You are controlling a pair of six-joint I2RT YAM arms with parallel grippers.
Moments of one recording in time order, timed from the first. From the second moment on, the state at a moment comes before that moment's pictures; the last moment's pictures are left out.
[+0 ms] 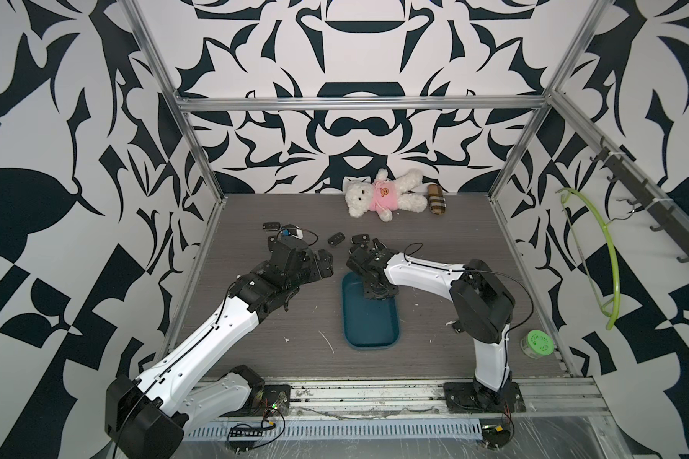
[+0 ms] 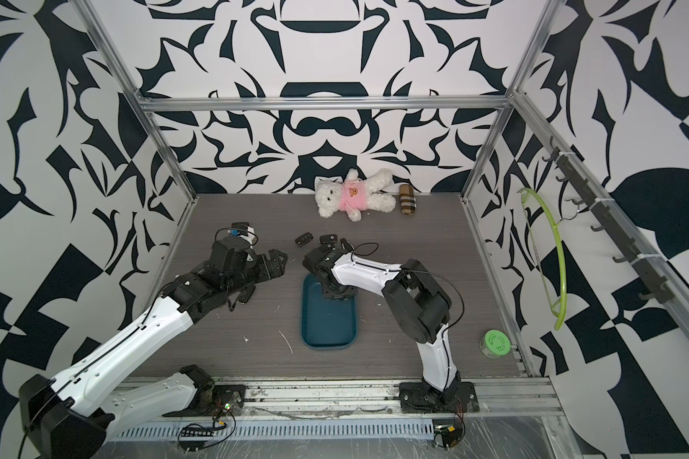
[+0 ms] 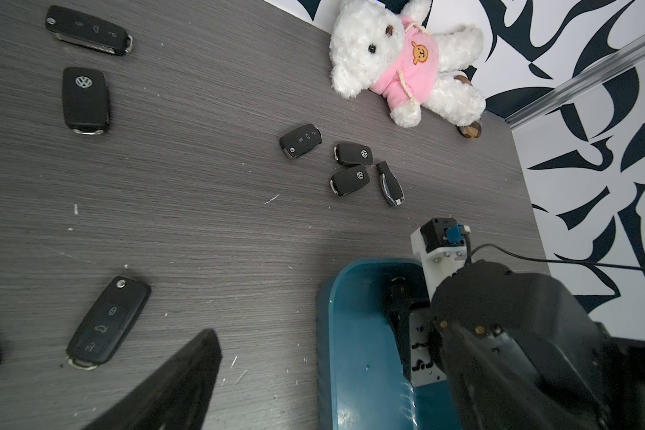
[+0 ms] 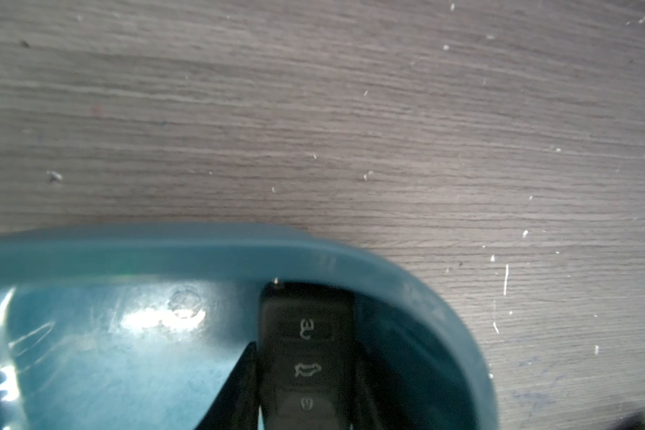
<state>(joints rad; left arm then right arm) -0.62 1.07 0.94 -0.52 -0.12 -0.69 0.83 1.97 1.39 -0.88 0.29 0.74</state>
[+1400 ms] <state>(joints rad) -0.26 1.33 0.83 -0.60 -0.13 -0.76 0.83 1.68 1.37 -0.67 0.22 0.56</state>
